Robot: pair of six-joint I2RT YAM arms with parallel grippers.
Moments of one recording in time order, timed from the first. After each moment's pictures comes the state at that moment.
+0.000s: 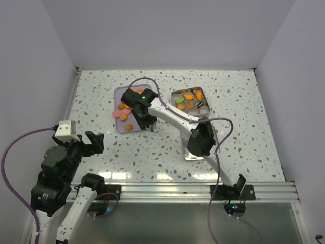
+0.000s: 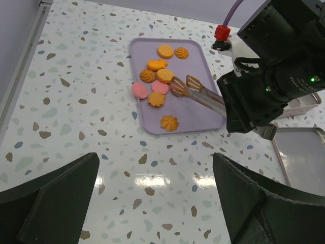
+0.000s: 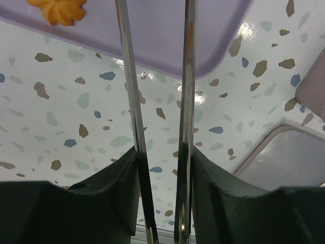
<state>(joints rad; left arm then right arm) -0.26 0.27 0.92 -0.90 -0.18 -0.28 0.97 2.42 2.47 -1.36 0.25 0.42</state>
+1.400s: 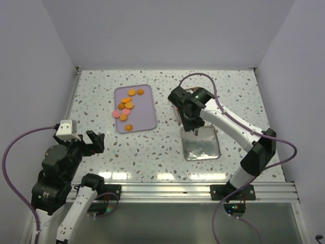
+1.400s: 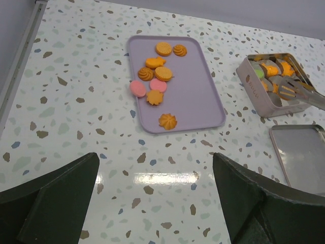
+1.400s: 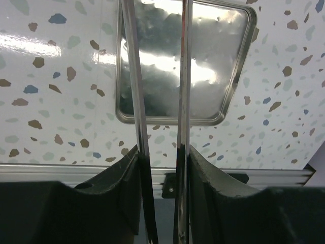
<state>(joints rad) -0.26 0.28 0.92 -0.90 -0.17 -0.28 0.79 1.66 1.67 -1.38 0.35 0.51</state>
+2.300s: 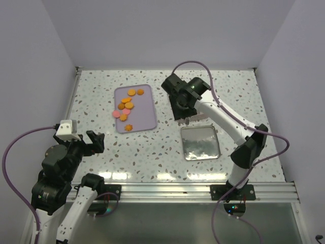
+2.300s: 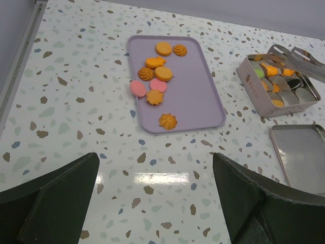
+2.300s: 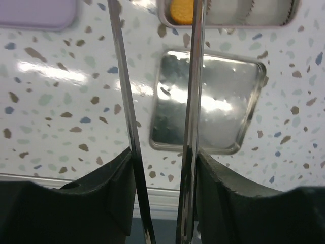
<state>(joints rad) -0.26 0.28 0.92 -0.90 -0.17 -0.28 0.78 1.77 1.89 -1.38 0.35 0.50</state>
